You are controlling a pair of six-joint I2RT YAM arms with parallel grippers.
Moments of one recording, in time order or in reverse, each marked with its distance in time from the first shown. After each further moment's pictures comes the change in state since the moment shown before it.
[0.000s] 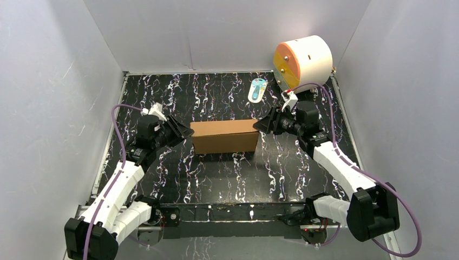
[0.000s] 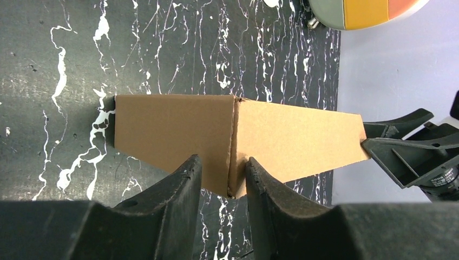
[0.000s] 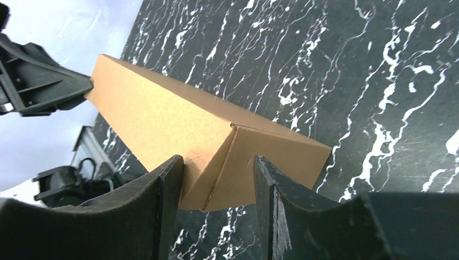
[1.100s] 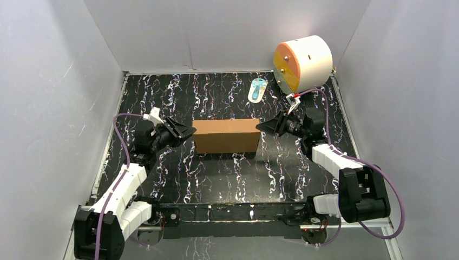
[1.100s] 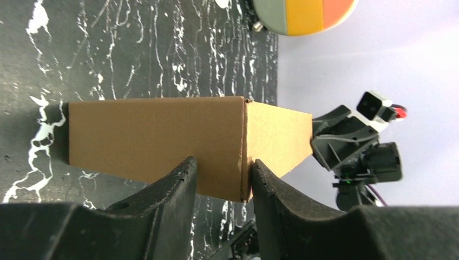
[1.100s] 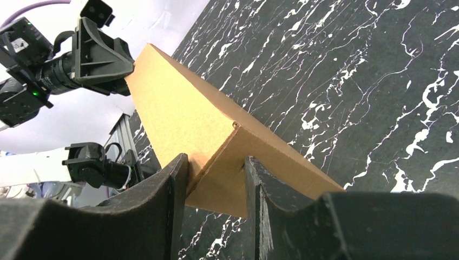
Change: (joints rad) left arm 0.110 0.043 -0.184 0.341 0.230 -0.164; right arm -0.168 0.168 -0.197 0.506 -0.378 0.078
